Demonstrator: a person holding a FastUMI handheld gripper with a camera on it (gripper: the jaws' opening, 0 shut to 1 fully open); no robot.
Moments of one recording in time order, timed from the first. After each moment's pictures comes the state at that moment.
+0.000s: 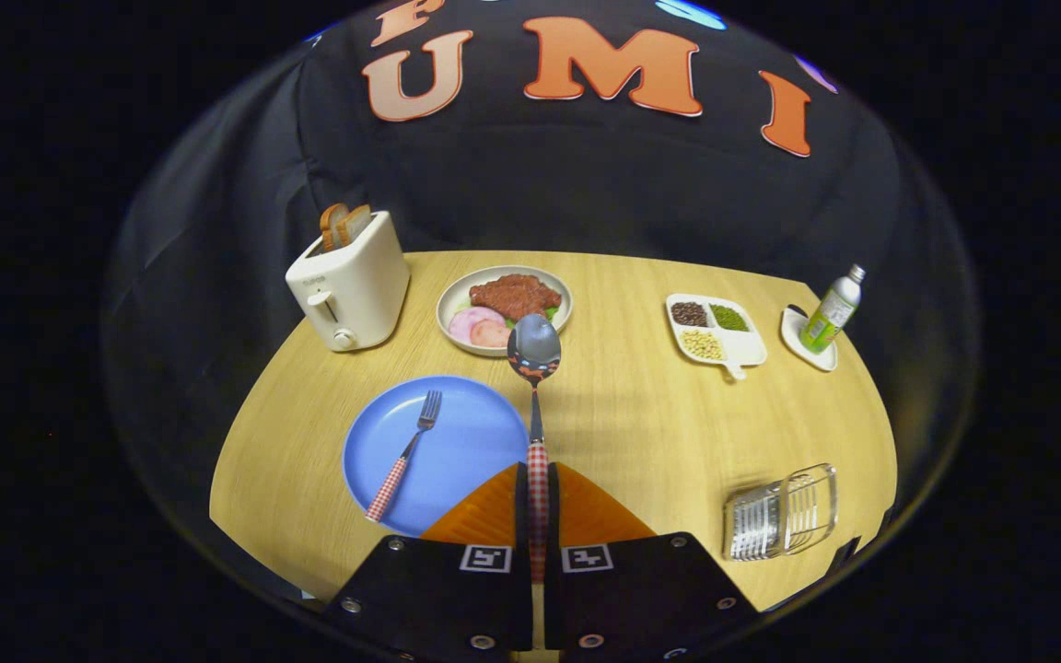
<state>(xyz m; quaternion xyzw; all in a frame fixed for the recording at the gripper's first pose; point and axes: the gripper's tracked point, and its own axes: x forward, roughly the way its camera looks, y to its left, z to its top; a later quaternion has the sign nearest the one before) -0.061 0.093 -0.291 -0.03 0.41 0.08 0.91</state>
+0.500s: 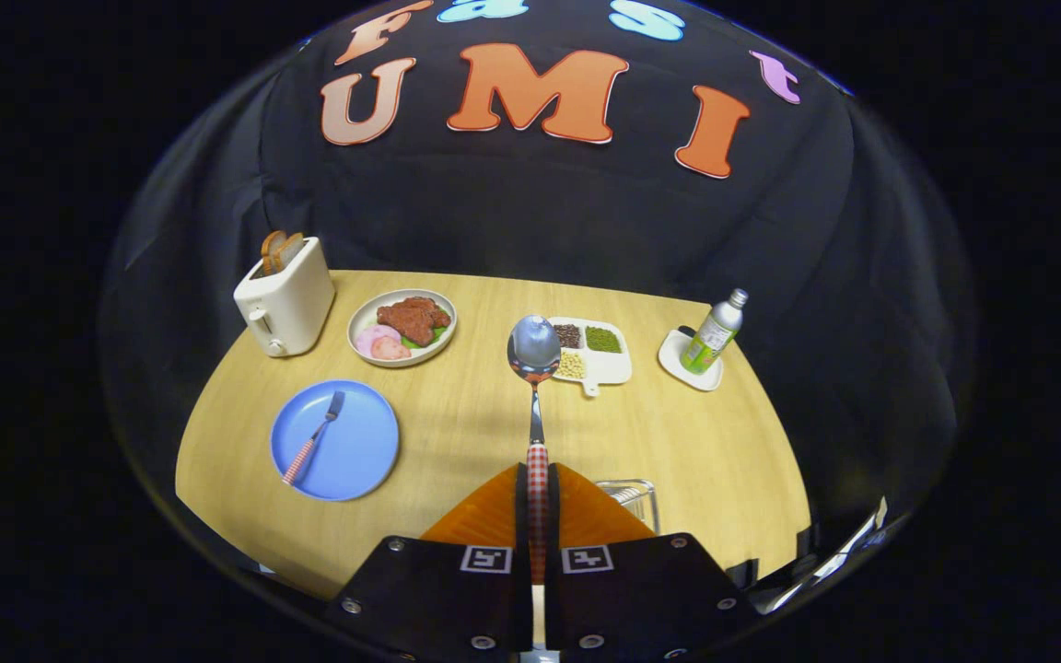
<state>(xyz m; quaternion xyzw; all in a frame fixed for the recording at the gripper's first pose) -0.078 -0.043 -0.234 -0.09 0.40 0.02 0.91</state>
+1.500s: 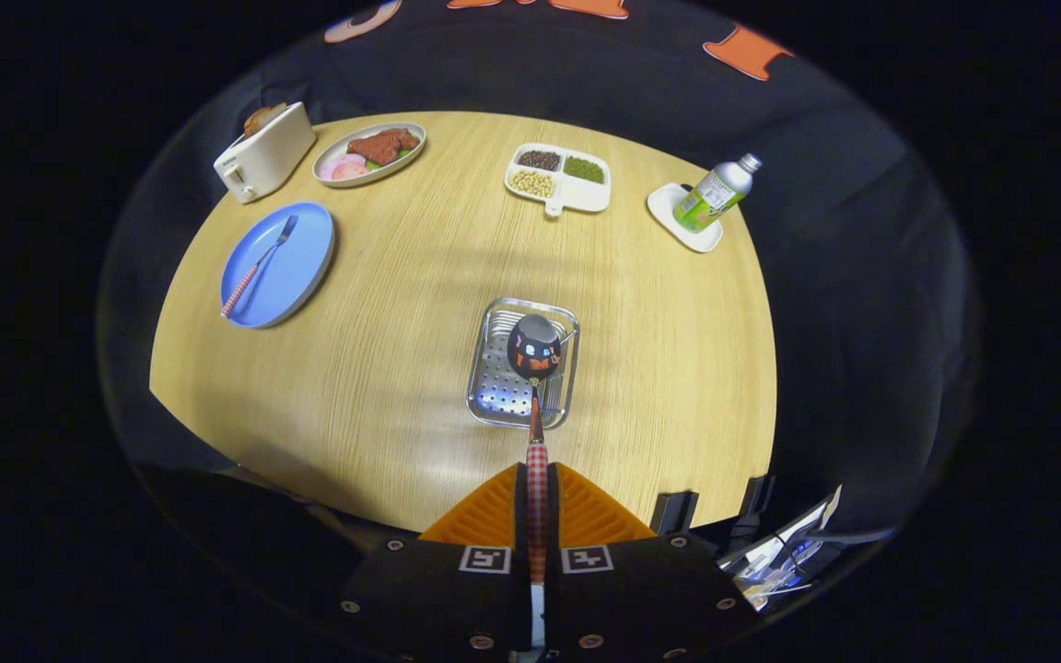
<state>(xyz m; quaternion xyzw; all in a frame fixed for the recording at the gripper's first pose) -0.168 -0.130 -0.300 -0.14 0.64 0.06 0.75</state>
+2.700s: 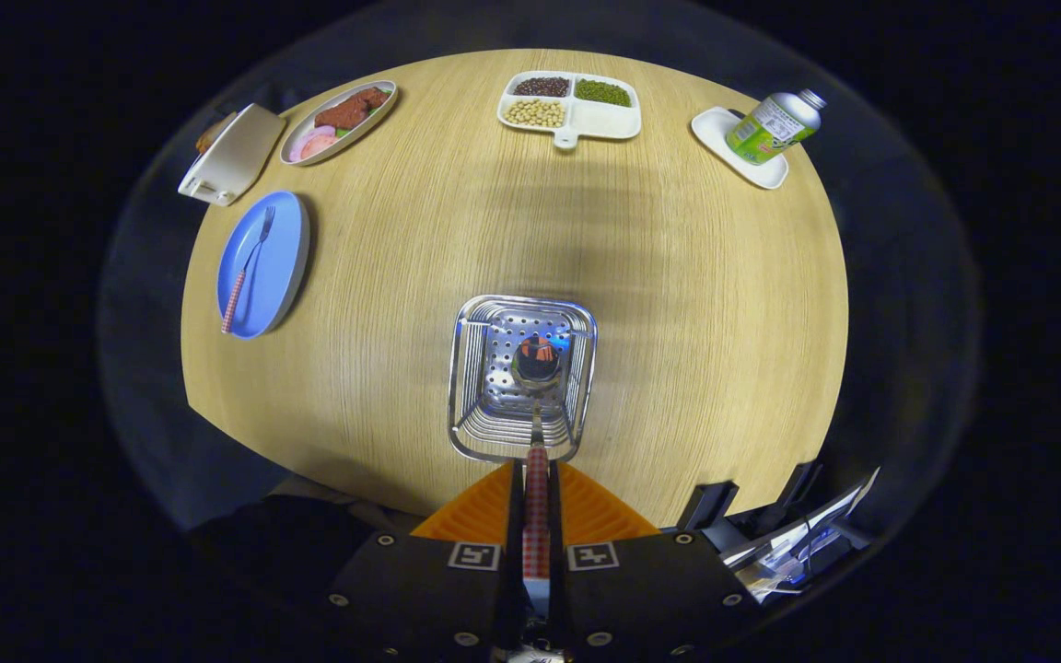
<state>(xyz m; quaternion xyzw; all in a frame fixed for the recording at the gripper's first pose) -0.139 -0.129 -0.335 -0.06 0.74 0.06 0.67</state>
